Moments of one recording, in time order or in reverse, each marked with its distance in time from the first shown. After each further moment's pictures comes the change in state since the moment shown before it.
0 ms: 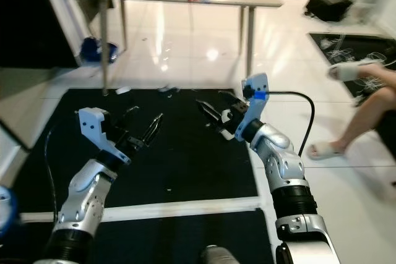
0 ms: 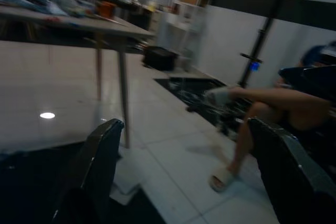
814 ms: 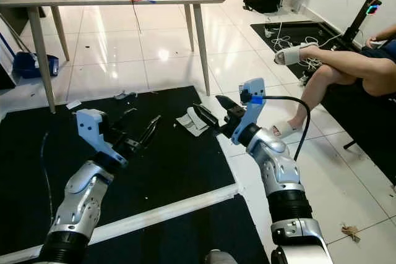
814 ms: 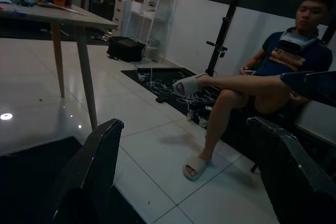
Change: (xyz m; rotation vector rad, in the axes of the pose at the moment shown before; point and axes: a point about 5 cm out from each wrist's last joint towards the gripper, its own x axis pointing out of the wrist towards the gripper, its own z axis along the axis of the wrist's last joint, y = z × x) left arm 0.001 0.000 0.001 -0.002 -0.004 0.002; right arm 0.000 0.001 -0.002 0.013 0.001 0.000
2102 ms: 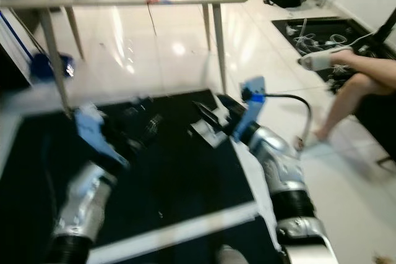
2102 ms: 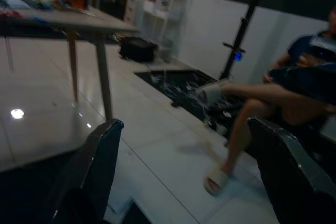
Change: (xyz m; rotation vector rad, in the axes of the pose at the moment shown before) left arm 0.003 -0.007 0.002 0.002 -0.001 -0.027; right arm -0.003 -0.006 0.005 -0.013 -0.013 -0.018
